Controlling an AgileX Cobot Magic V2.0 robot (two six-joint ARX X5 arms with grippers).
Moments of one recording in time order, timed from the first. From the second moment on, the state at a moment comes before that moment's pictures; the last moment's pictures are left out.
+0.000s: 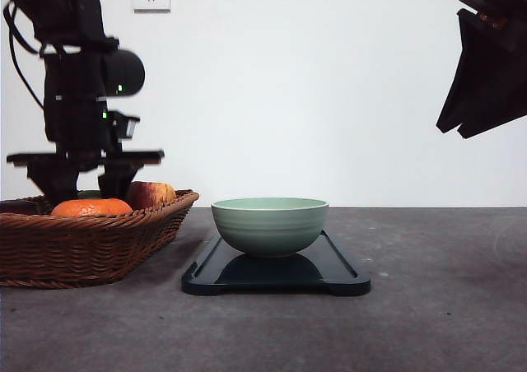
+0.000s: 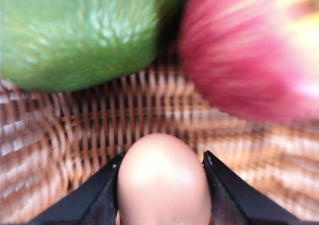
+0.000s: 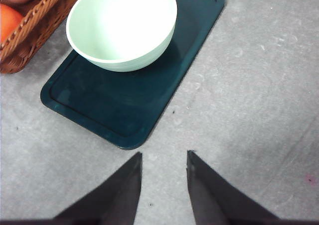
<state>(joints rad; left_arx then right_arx) -0.26 1.96 1.52 -0.84 -0.04 -0.19 0.42 0.94 0.69 -0.46 -0.18 0.08</state>
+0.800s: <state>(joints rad) -0.52 1.75 1.52 -0.53 0.11 -0.18 0.42 0.94 0.69 -0.46 -0.18 0.08</state>
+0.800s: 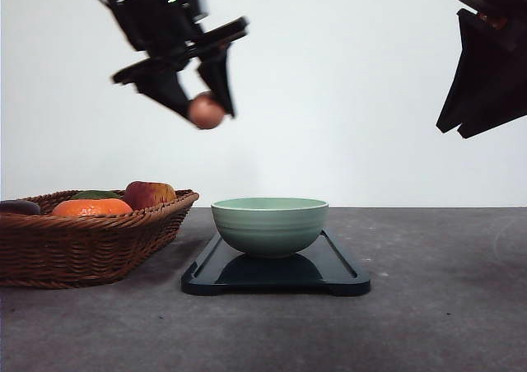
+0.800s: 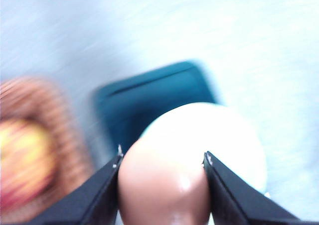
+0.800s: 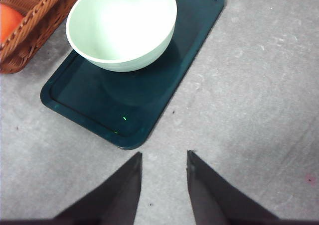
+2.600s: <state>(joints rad) -0.63 2.06 1.52 -0.38 0.03 -0.12 0.42 0.94 0.69 -0.46 -0.18 0.08</state>
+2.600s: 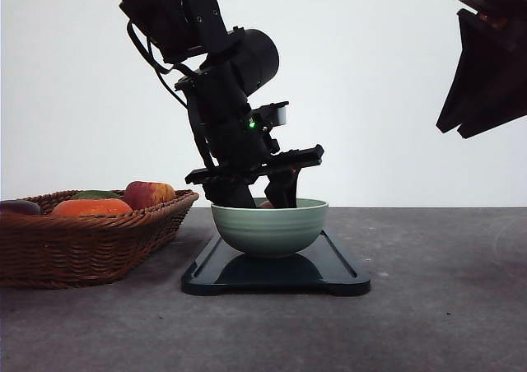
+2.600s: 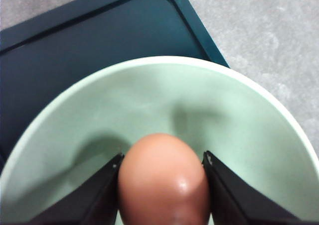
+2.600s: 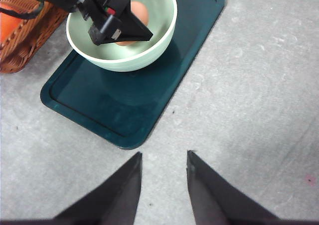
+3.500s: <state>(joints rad) -0.65 2.06 1.52 -0.39 0.02 -0.08 0.42 0.94 0.69 -0.46 -0.18 0.08</state>
